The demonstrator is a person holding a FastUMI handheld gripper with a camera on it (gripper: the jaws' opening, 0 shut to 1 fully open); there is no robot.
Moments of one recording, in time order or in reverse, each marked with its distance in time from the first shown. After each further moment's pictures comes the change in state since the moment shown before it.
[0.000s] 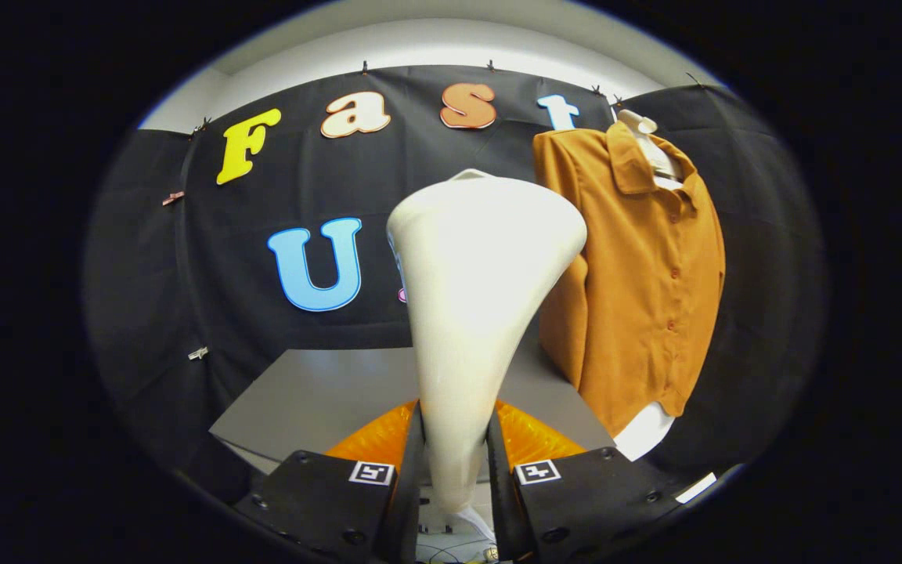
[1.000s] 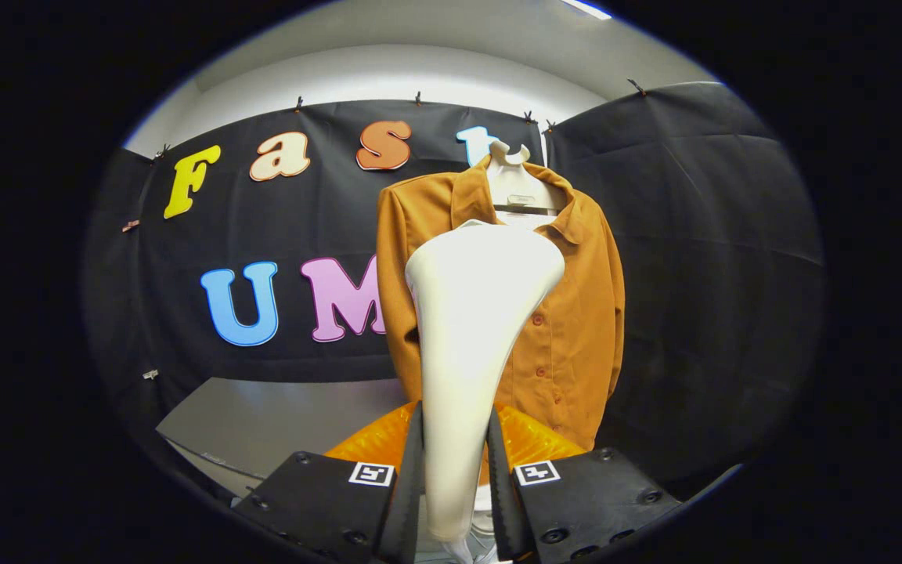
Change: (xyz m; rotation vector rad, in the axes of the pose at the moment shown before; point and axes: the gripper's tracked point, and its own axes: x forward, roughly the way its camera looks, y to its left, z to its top) arm 0.011 -0.191 0.064 -0.008 -0.142 -0.130
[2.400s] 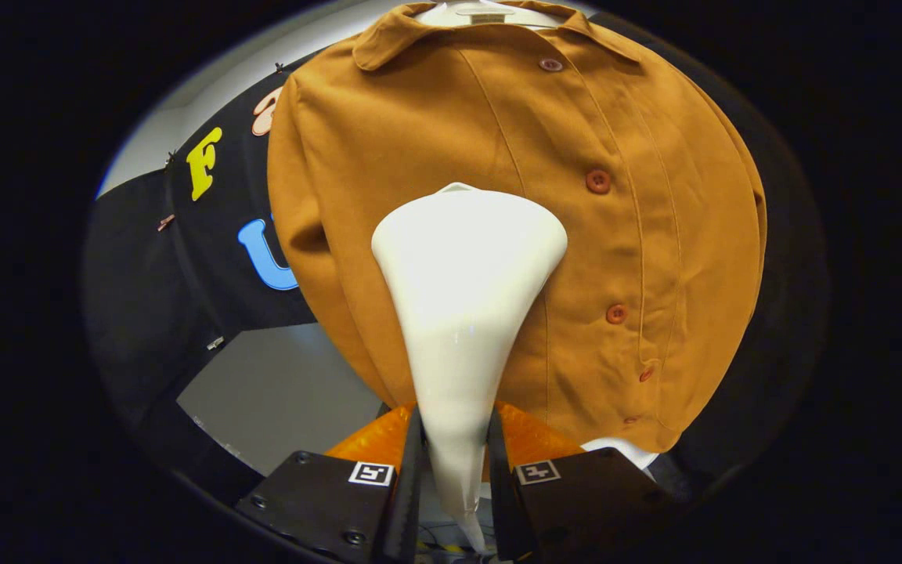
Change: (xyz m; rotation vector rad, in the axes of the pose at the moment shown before) arm 0.142 -0.036 -0.139 0.126 0.406 0.365
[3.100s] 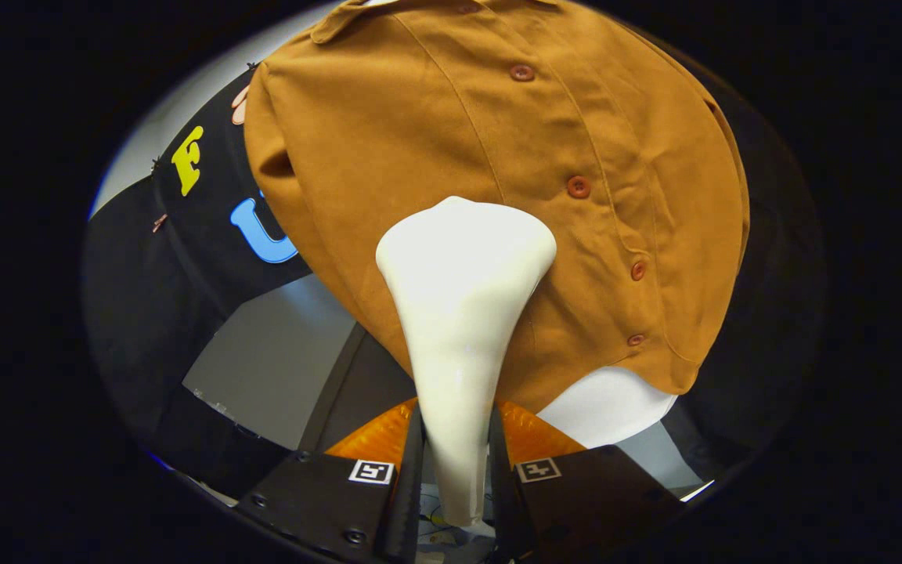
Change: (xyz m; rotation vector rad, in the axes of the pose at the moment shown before) arm -0.031 -0.015 -0.054 0.064 0.068 0.014
